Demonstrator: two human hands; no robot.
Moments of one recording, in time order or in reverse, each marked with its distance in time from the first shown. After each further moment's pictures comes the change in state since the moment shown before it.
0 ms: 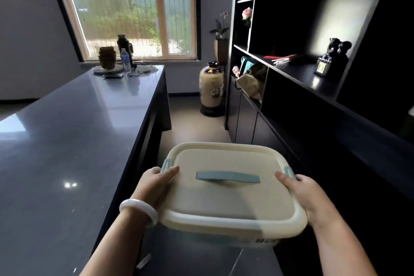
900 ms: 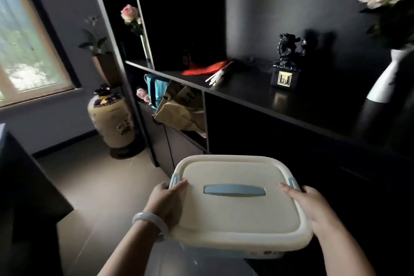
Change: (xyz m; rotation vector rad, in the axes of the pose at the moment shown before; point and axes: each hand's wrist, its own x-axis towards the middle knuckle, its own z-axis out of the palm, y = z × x) left_hand 0.547 0.104 0.276 0.235 -0.508 -0.026; right_hand 0.417 -0.054 0.029 0.148 0.600 0.199
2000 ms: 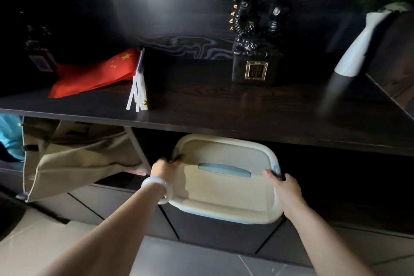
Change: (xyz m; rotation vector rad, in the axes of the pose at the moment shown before) left_hand 0.350 0.108 0.189 0.774 -0.447 0.240; right_hand 0.201 -0.008 0.085 0.089 0.719 0.306
